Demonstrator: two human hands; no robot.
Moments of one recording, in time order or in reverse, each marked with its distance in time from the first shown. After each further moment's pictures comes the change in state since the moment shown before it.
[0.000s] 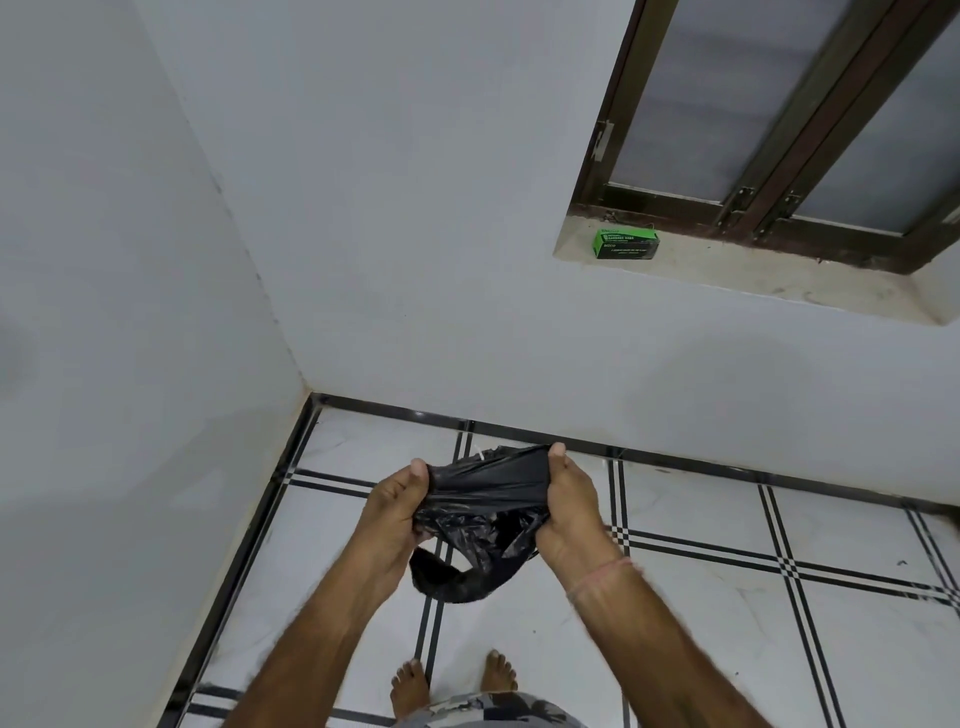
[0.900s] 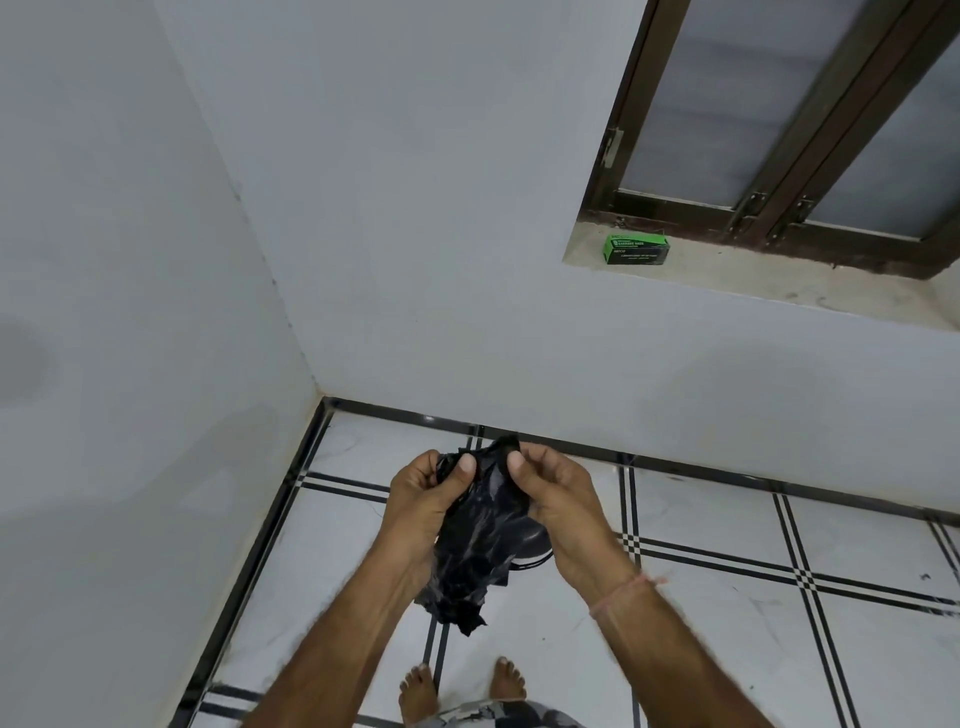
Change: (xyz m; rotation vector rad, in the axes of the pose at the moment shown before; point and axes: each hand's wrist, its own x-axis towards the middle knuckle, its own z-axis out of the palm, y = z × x) left_hand -0.012 0.023 0.037 -0.132 0.086 0.002; right_hand -0.017 0.001 -0.012 -0.232 -0.378 -0.215
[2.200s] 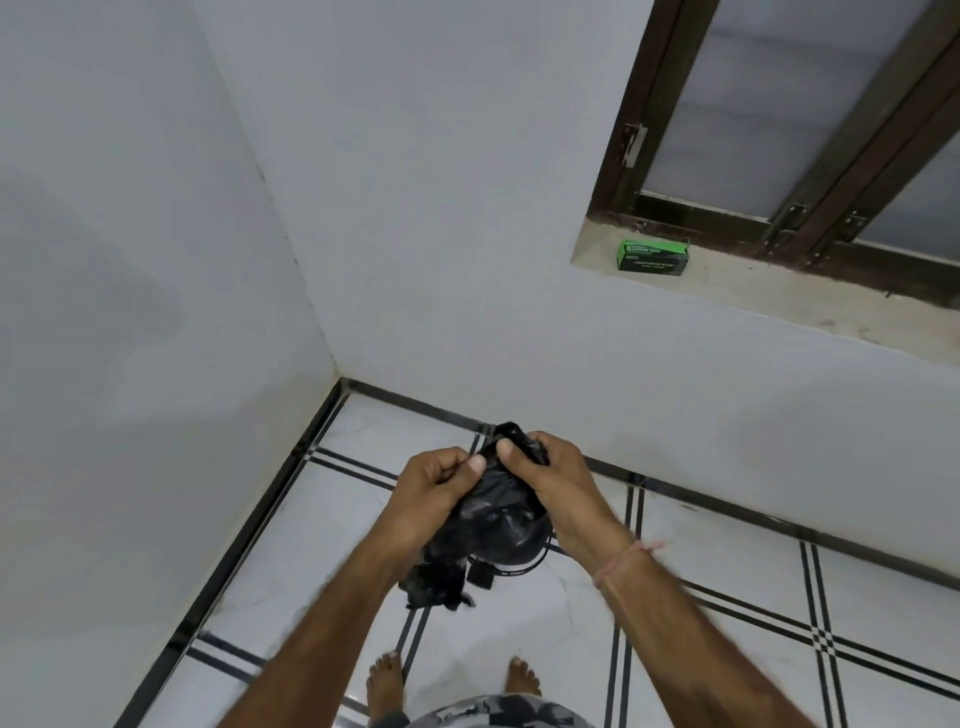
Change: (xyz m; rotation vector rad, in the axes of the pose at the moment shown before) left_hand 0.022 -0.039 0.072 0.390 -0.067 0.143; right_hand 0.050 -0.045 -0.082 -0.215 -0.180 0.029
